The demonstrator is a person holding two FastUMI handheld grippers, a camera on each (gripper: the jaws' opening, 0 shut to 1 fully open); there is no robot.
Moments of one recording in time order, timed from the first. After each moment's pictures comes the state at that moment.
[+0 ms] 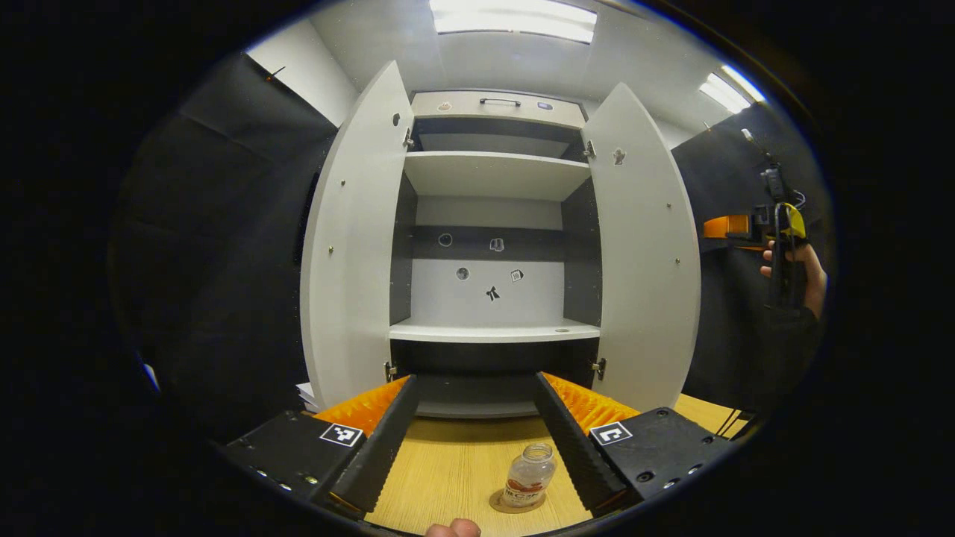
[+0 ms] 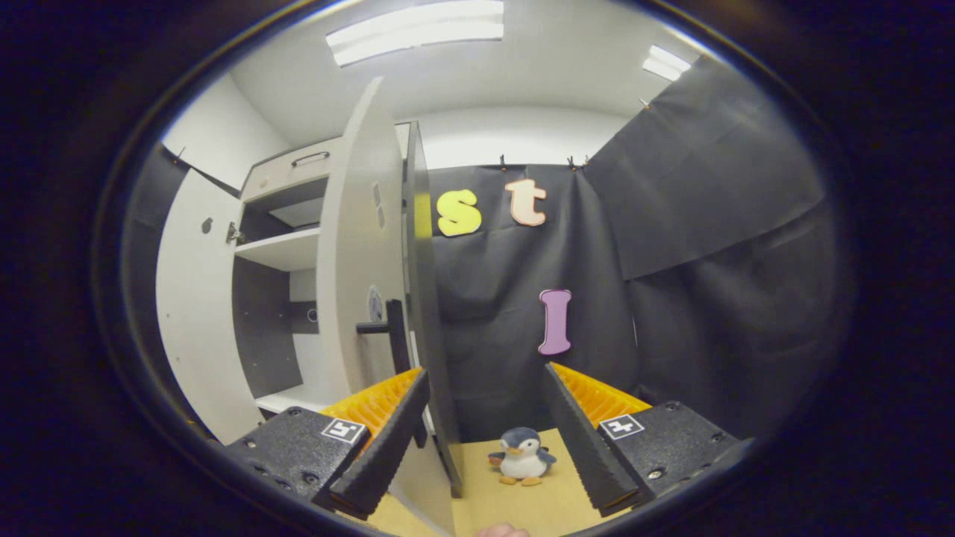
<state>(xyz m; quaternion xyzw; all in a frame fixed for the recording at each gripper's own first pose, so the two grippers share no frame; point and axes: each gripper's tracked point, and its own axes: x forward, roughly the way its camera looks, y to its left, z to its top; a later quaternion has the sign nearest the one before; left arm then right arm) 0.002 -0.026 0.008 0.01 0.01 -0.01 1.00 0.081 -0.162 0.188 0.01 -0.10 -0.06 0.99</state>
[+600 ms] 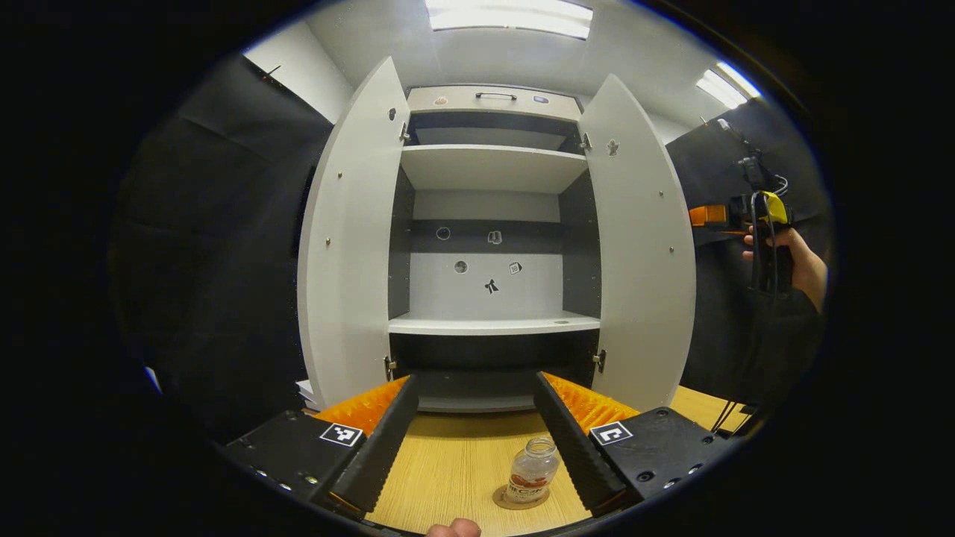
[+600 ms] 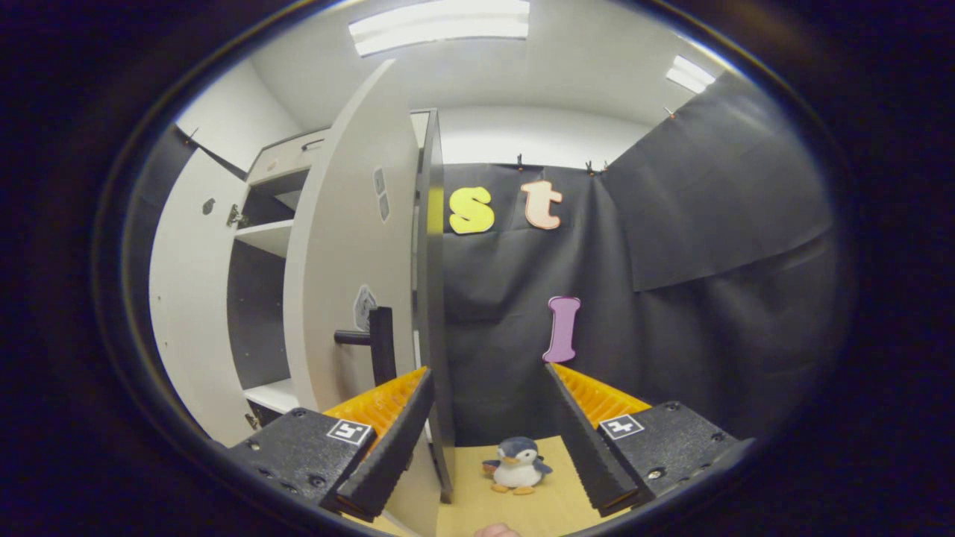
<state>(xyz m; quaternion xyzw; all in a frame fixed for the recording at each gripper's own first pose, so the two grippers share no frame) 0.003 -0.024 0.001 0.02 0.01 -0.02 1.00 0.098 -0.136 0.191 -0.02 -0.10 -0.05 0.99</state>
